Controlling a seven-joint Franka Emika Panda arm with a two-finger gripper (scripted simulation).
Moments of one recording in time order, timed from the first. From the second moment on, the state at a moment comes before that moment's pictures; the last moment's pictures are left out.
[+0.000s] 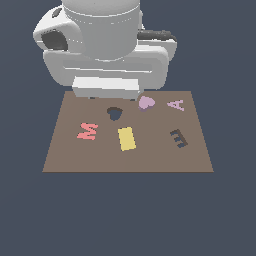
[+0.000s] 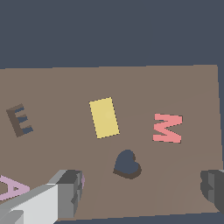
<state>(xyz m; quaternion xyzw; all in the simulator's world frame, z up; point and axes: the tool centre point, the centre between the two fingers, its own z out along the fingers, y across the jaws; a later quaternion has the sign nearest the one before) 0.007 -0.034 0.177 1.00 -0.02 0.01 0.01</state>
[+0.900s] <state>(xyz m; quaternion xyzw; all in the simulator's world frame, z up) -0.027 -0.005 0.134 1.00 -0.07 0.01 0.01</state>
